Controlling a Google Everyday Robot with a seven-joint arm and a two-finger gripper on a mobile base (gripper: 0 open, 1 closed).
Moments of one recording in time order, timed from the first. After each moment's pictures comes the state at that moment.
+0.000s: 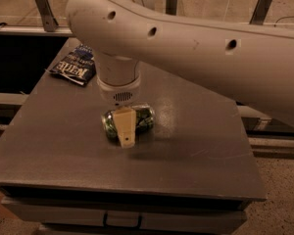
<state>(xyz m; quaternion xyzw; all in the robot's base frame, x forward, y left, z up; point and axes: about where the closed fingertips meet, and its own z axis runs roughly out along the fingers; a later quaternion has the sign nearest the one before) 0.490 0.058 0.845 -0.79 0.61 -0.04 0.07</state>
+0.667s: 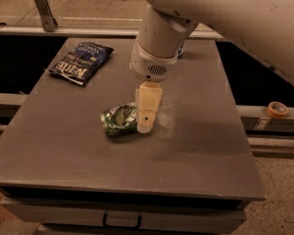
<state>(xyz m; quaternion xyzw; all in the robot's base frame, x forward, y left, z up) 0.512 0.021 0.885 -0.75 0.64 0.06 0.14</state>
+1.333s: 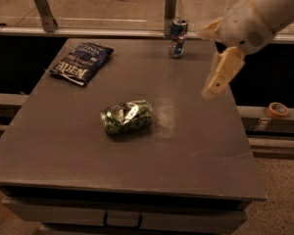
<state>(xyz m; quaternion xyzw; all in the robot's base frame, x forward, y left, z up) 0.539 -0.117 0.957 -0.65 0.69 0.15 0.29</state>
